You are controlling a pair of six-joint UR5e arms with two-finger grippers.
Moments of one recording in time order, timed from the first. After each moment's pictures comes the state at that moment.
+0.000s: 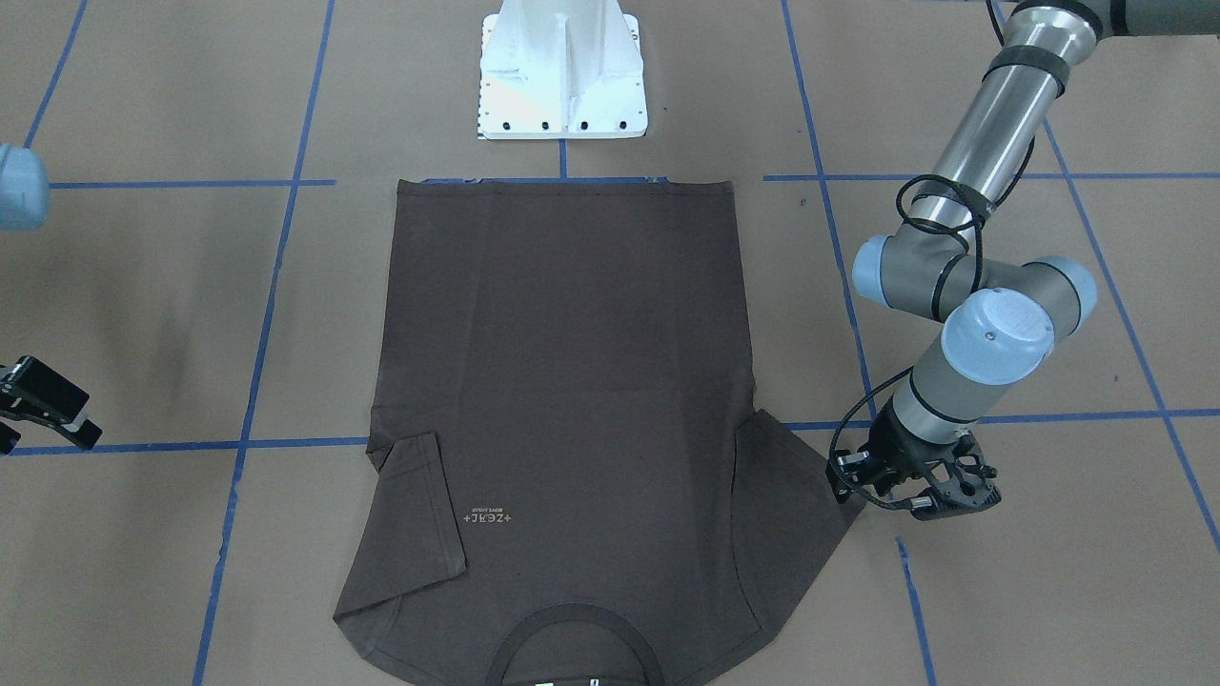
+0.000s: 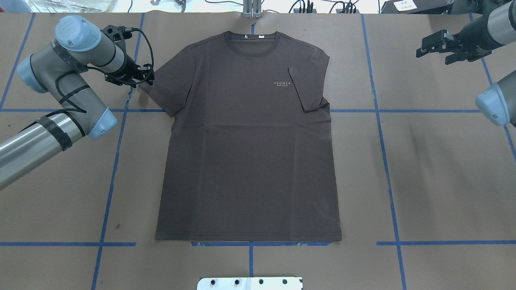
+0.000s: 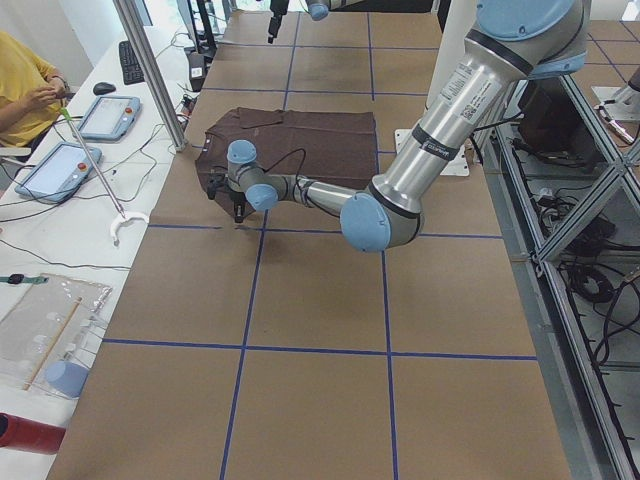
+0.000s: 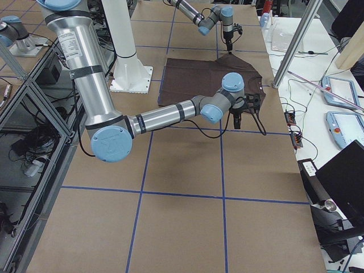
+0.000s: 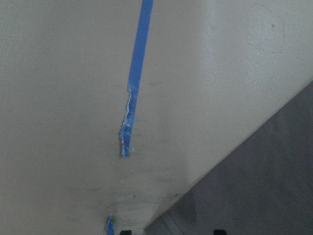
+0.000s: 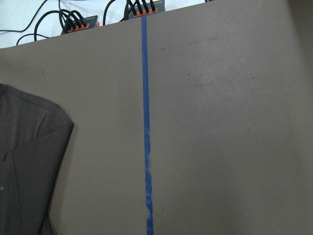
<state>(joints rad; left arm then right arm) -0.90 -2.20 -1.08 -2.24 -2.02 -1.09 1.19 -1.28 1.57 -1.02 2.24 0.93</state>
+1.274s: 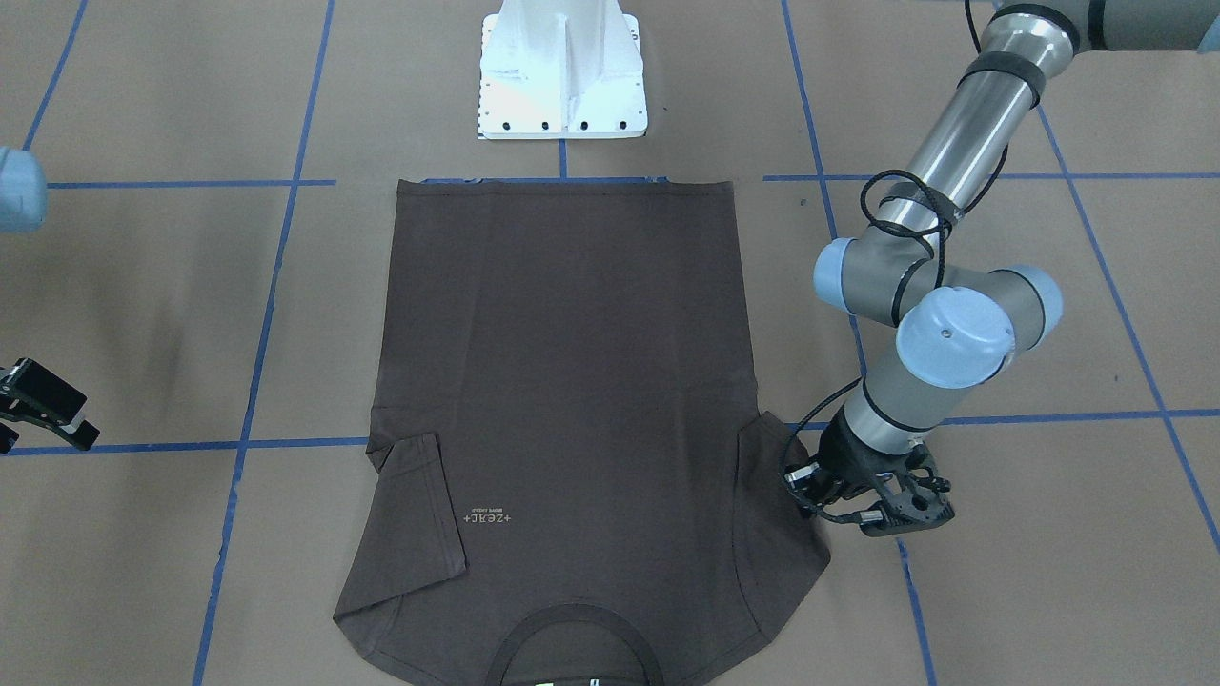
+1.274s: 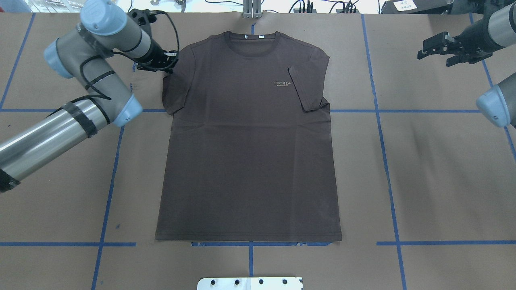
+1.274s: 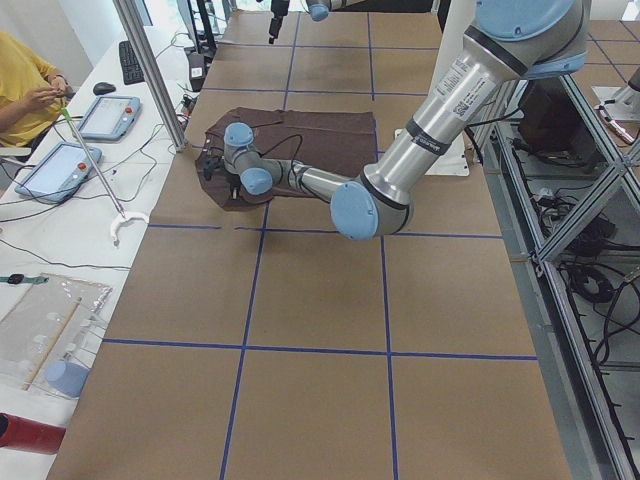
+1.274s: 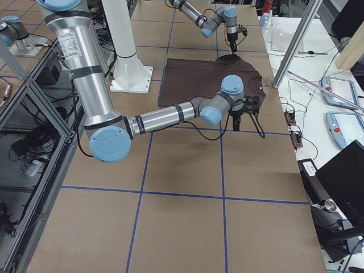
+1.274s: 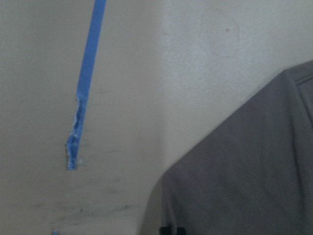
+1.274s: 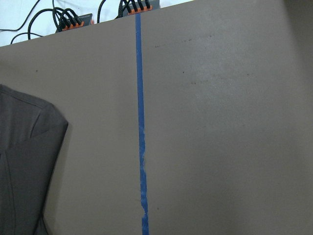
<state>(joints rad) -0.88 -2.35 -1.04 -2.23 -2.02 -1.19 1.19 -1.29 1.56 -1.02 2.24 0.93</state>
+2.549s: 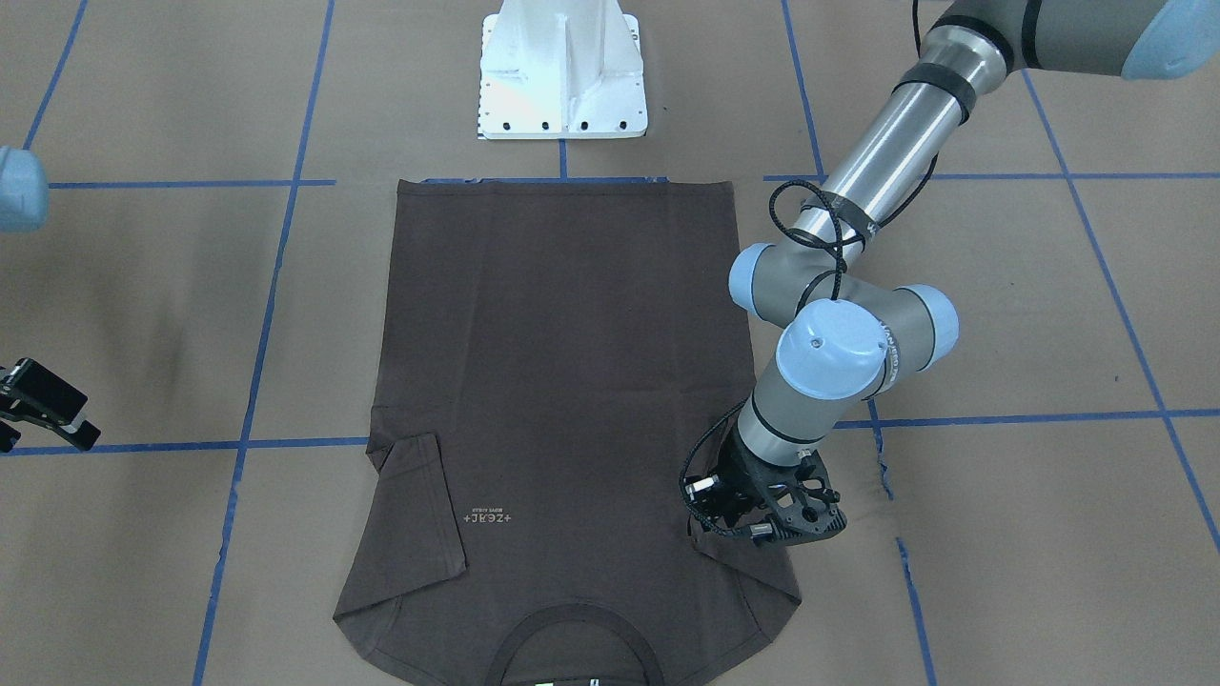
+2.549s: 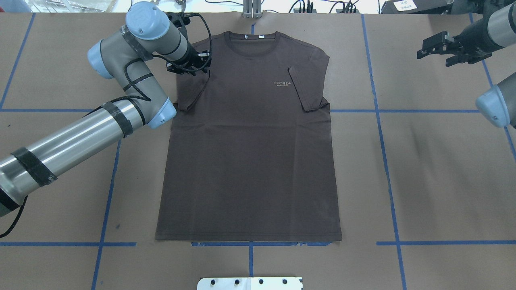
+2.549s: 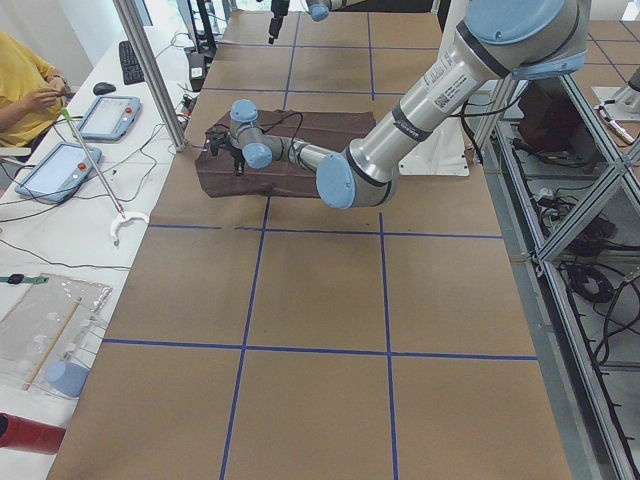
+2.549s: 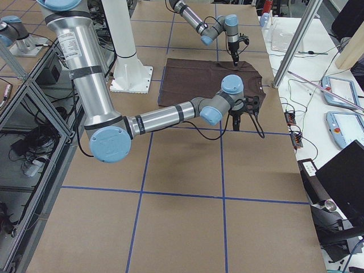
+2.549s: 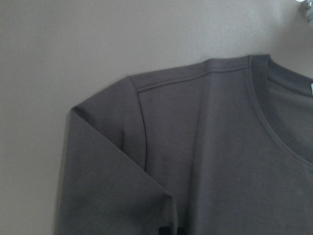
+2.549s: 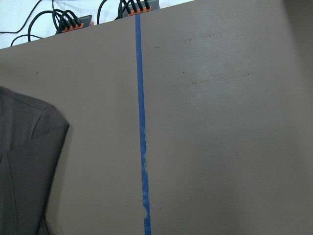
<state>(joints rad) -0.82 -2.47 -0.92 -2.27 -1.97 -1.26 1.18 -1.28 1.56 -1.02 2.24 0.95</state>
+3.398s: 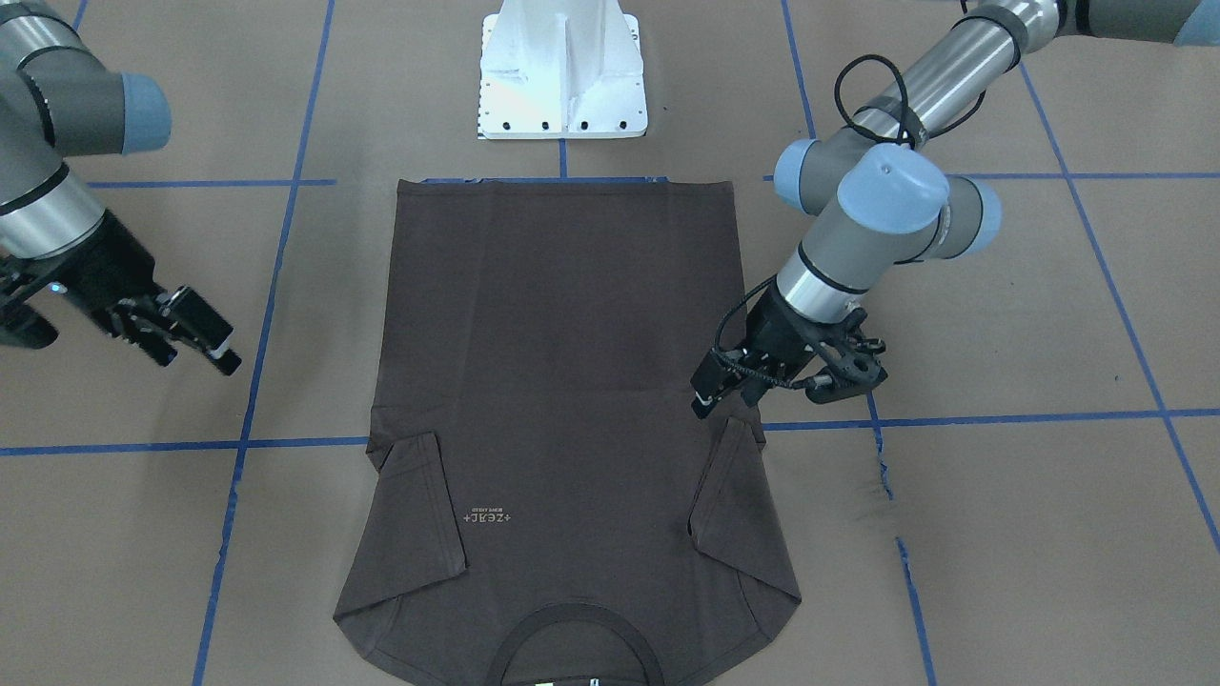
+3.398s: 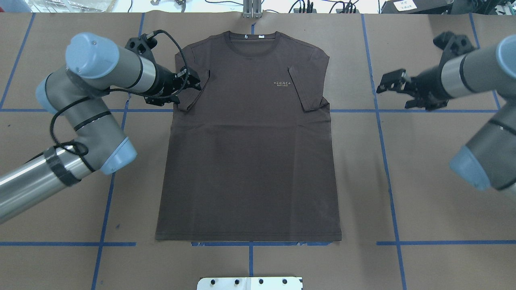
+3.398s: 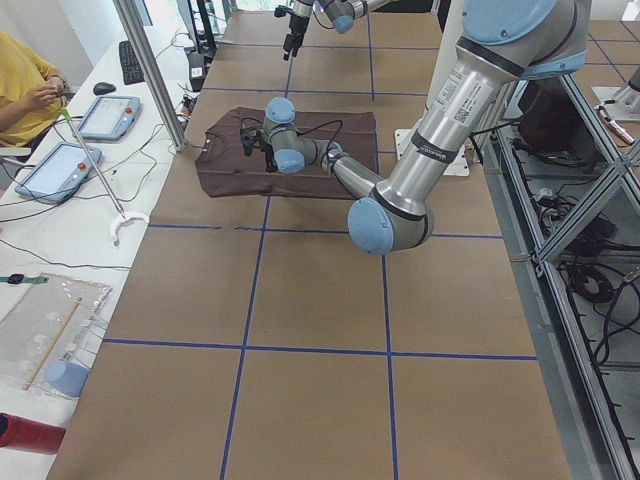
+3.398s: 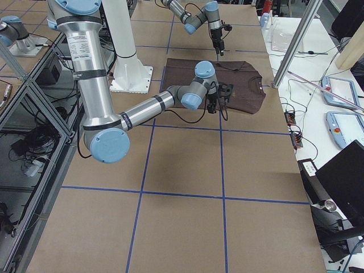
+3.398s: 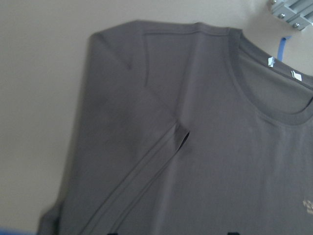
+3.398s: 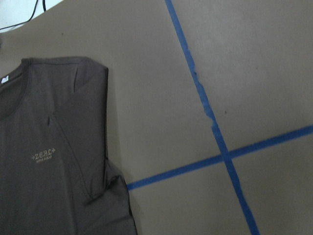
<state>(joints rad) -0.75 -2.10 -1.53 -2.24 -1.97 -1.62 0.88 -1.43 1.88 -1.03 2.05 1.46</state>
